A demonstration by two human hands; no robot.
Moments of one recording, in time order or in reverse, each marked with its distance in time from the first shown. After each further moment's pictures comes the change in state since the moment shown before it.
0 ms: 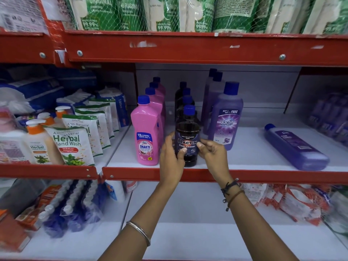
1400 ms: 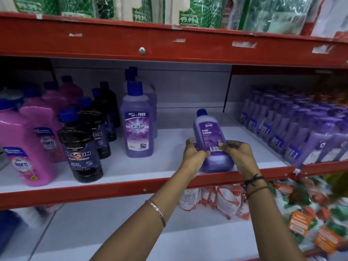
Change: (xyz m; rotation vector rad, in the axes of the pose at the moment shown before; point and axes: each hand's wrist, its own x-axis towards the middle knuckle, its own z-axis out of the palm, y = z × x) left_hand -0.018 0.122 0.299 -0.475 -0.468 -0.552; right_hand 0.065 0.048 -0.330 -0.065 0.210 0.259
